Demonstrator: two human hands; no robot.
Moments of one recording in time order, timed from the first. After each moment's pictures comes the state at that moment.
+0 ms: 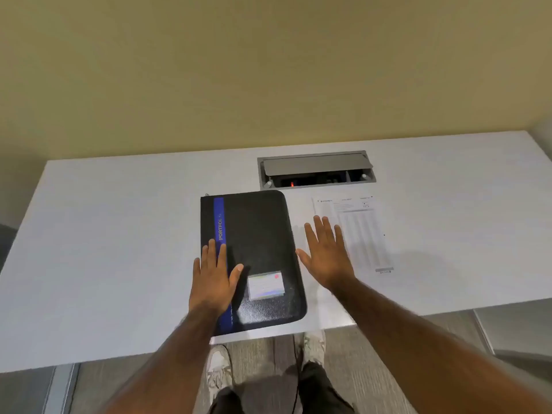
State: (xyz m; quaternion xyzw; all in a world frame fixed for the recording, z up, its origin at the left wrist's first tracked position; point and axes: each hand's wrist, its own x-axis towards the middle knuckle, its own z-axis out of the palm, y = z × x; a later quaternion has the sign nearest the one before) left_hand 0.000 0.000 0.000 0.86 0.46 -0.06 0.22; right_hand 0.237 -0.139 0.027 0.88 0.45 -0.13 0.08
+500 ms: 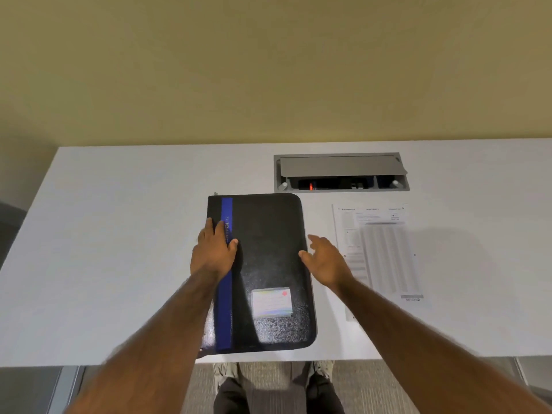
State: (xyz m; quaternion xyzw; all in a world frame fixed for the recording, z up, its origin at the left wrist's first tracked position) left_hand 0.057 0.083 -0.022 0.81 0.54 -0.07 0.22; right_hand 0.255 -0.091 0.000 0.84 0.35 -0.36 -0.21
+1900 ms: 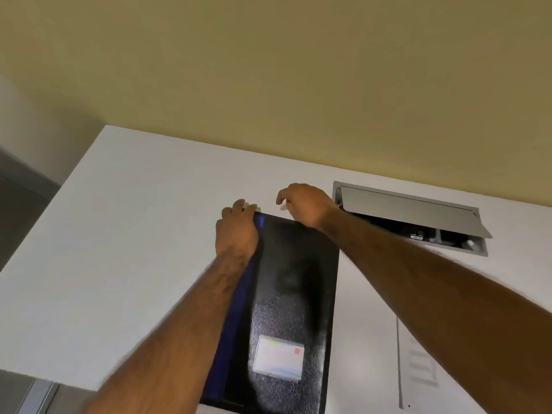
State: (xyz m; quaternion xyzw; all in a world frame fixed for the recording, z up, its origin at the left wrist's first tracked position) left_hand 0.068 0.199 -0.030 0.81 0.56 0.01 0.18; right_hand 0.254 0.185 0.007 0.71 0.67 -0.21 0.00
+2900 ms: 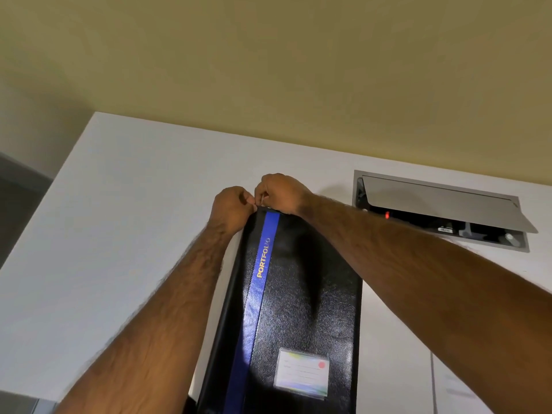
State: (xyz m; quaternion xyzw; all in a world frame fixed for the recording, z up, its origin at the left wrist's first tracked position) left_hand 0.046 0.280 -0.053 0.70 0.56 0.11 0.42; right_hand 0.208 0.257 -0.038 0.65 0.69 -0.31 -0.05
